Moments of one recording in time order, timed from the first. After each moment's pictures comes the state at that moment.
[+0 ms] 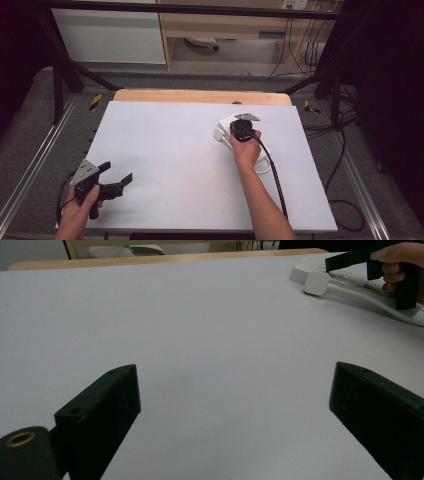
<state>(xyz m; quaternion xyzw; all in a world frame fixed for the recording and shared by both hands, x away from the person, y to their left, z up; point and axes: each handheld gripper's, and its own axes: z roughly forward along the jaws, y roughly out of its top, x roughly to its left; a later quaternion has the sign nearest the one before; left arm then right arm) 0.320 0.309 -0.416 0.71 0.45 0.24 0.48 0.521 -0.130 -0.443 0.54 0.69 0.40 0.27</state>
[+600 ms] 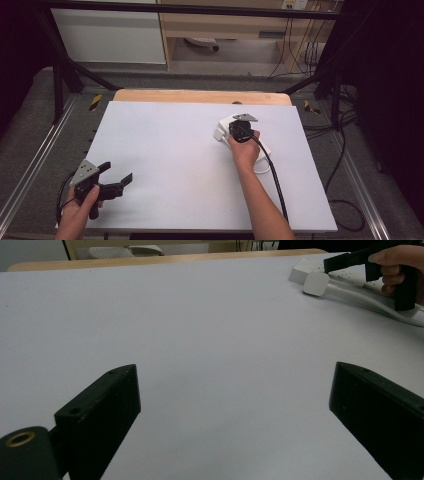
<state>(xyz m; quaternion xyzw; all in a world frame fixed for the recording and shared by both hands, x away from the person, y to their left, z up) 0.319 0.309 -0.416 0.71 0.45 0.24 0.49 0.520 -0.126 -0.444 0.53 0.70 0.39 0.28</state>
